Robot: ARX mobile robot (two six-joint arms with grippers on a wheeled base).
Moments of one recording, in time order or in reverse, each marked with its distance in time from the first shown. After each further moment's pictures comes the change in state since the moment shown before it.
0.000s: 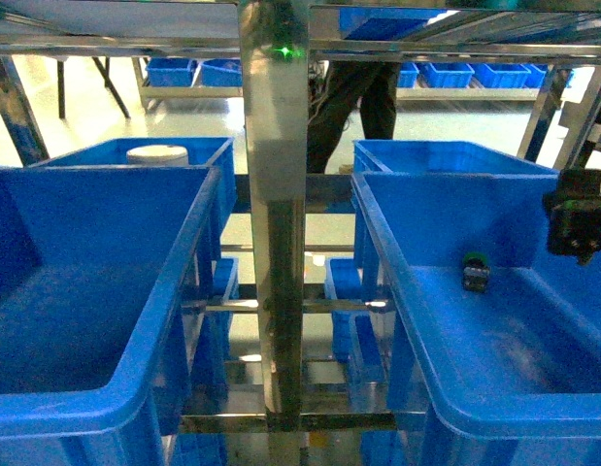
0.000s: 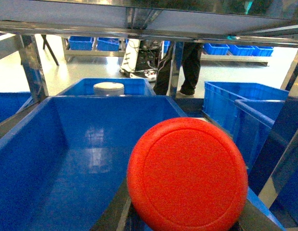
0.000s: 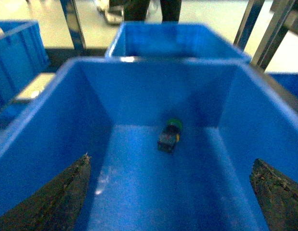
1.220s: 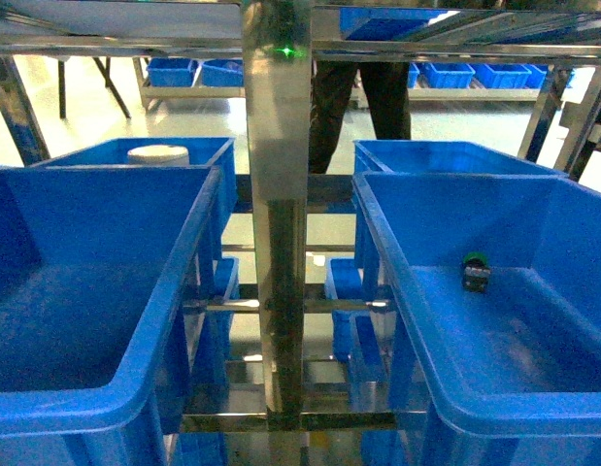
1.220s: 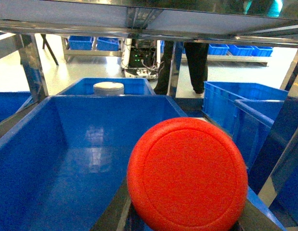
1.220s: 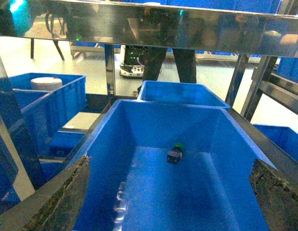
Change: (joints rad) left arm 0.000 0.000 0.000 0.000 0.000 0.000; right arm 0.193 -1.294 -0.460 -0.592 0.124 -0.037
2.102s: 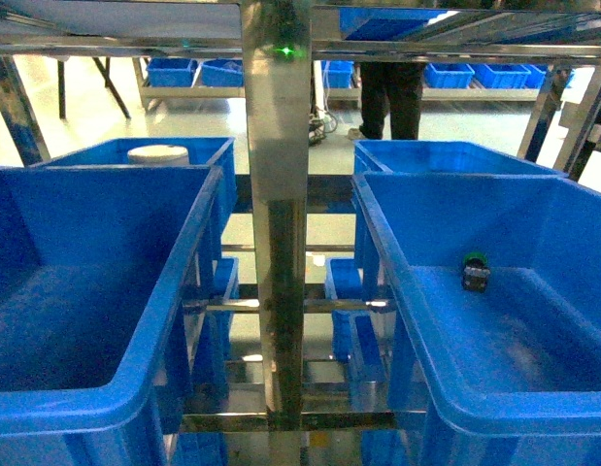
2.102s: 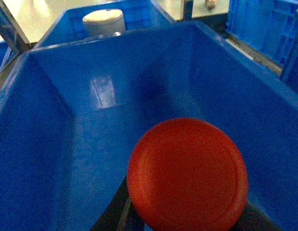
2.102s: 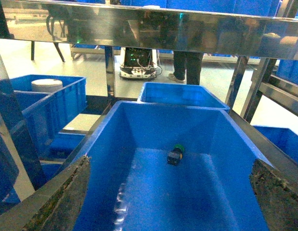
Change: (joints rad) left arm 0.245 1.083 0.485 0.208 0.256 0.281; right arm 0.000 0.001 0.000 0.002 0.000 0.000
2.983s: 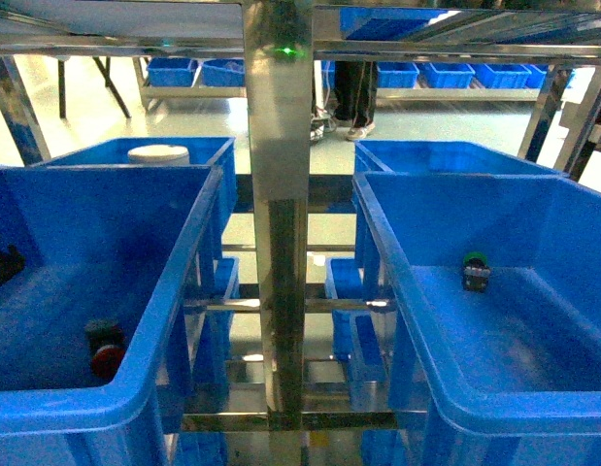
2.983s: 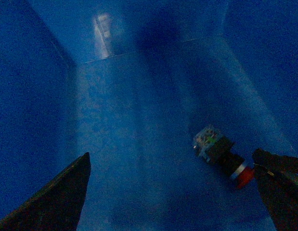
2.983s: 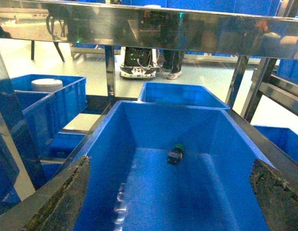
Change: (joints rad) left arm 0.013 0.298 0.251 -0.198 -0.075 0.056; right arm 0.000 0.000 0.000 0.000 0.000 0.000
